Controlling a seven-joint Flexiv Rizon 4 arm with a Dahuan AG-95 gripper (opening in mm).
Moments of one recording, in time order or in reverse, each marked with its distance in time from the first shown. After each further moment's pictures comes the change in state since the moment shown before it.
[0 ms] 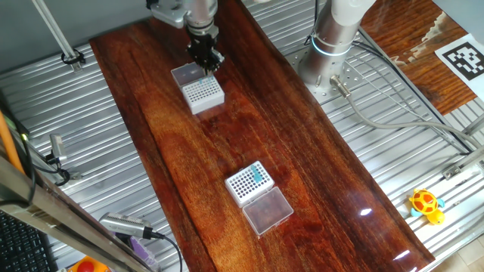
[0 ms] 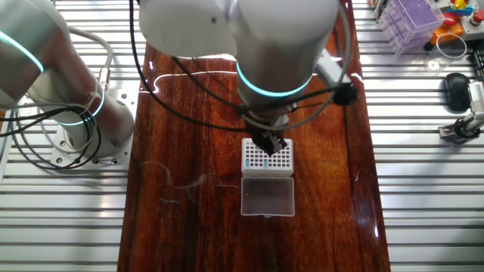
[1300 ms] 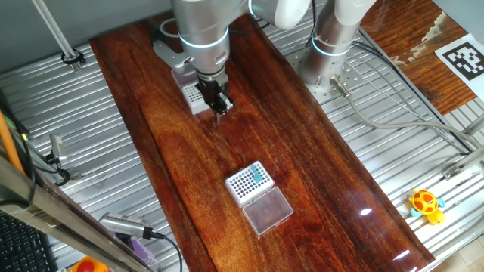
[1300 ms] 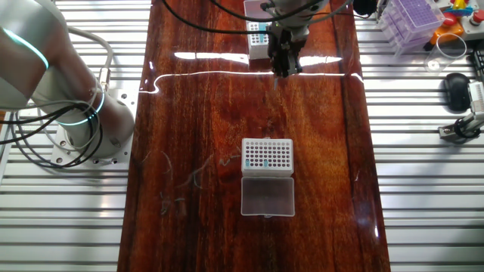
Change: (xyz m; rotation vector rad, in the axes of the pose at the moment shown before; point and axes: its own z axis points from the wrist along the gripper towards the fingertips) arm -0.112 0.114 -0.011 -0.002 0.022 0.252
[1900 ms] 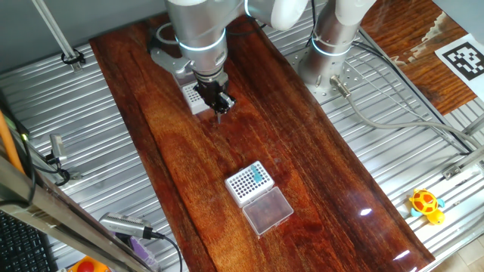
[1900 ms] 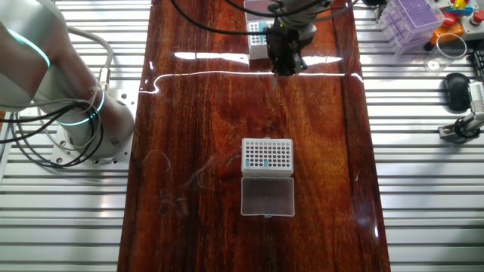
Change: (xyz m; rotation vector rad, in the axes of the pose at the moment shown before) arm -0.001 0.000 0.000 -0.006 0.033 -0.227
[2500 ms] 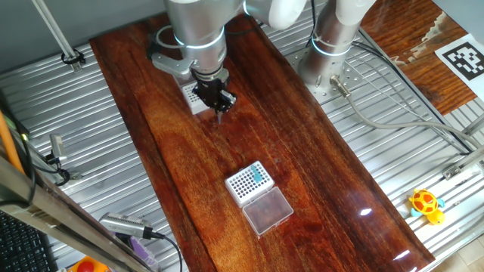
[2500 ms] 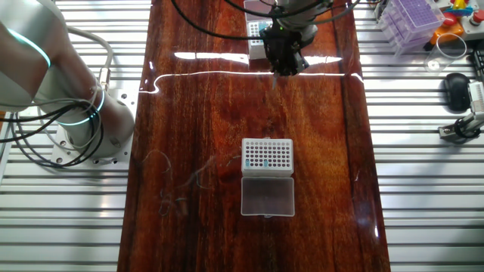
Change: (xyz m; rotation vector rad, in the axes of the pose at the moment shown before) arm -0.014 0.023 -0.002 -0.035 -0.022 -0.070
